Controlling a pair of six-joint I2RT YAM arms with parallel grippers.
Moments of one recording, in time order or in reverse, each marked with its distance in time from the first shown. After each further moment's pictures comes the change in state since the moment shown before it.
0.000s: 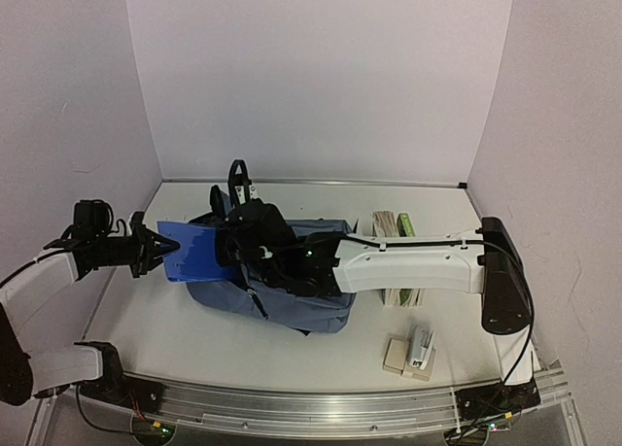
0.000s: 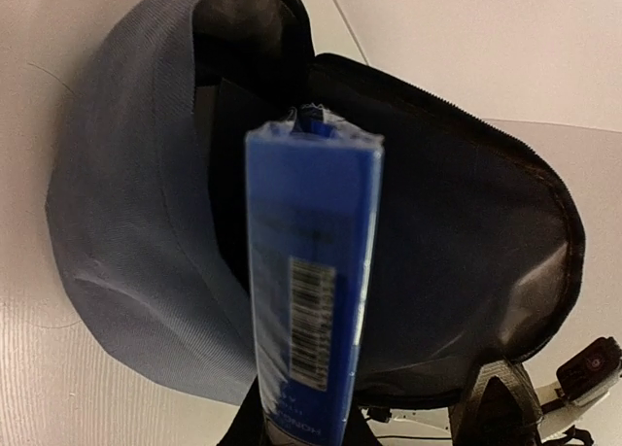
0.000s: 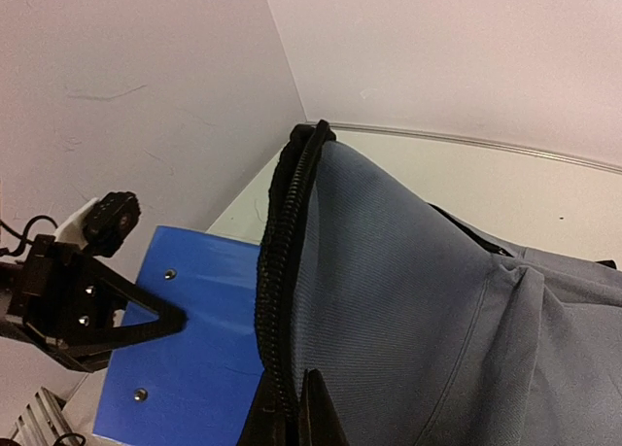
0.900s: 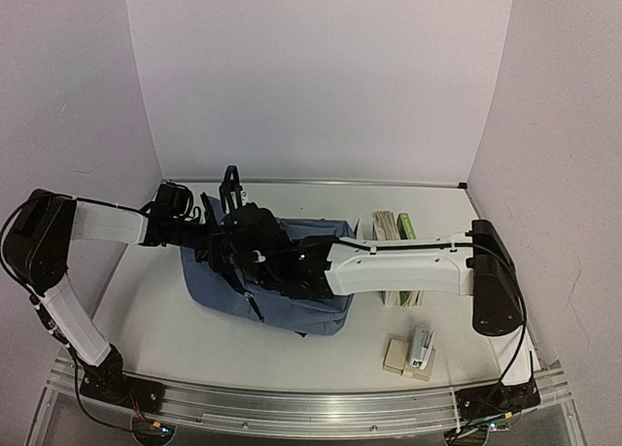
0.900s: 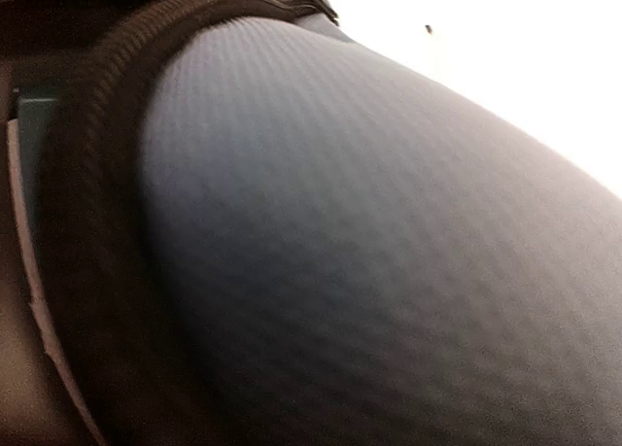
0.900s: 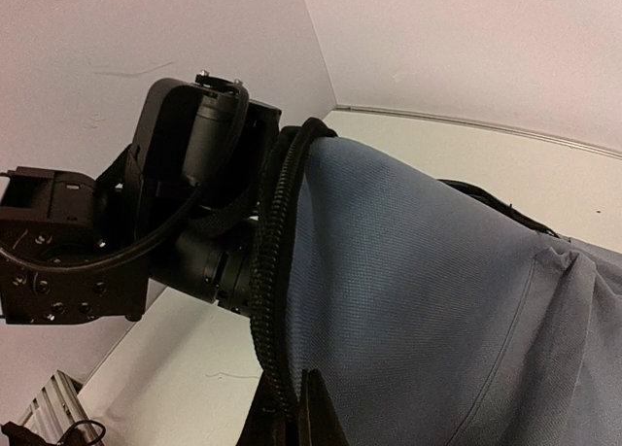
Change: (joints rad) left arm -0.378 0.666 0.298 0.323 -0.135 0.006; right arm 0.000 0.044 0.030 0.018 -0.078 0.006
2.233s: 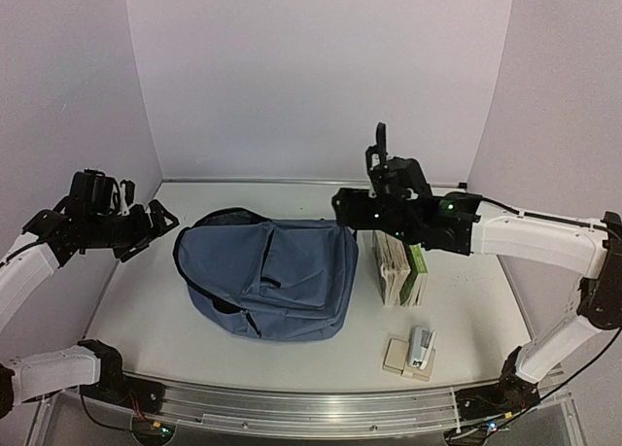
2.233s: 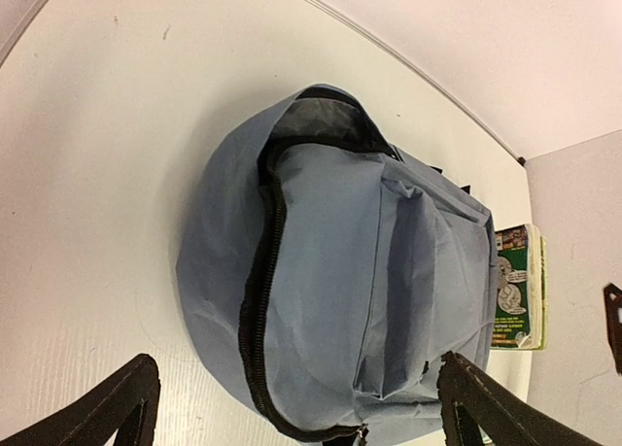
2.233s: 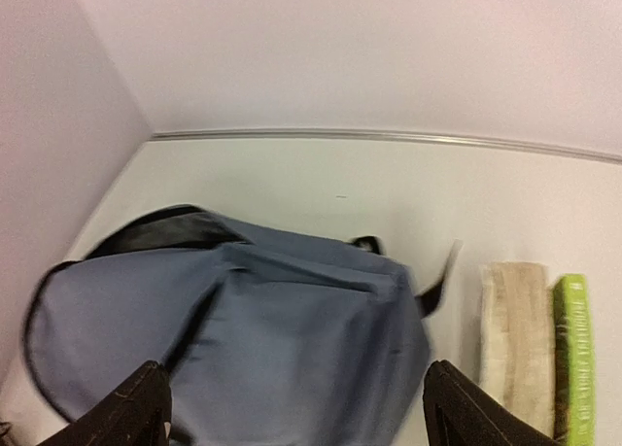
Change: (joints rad) left arm 0.071 -0.771 -0.012 -0.708 -0.569 0.185; right arm -0.310 -0.653 -0.593 -0.240 0.014 0.019
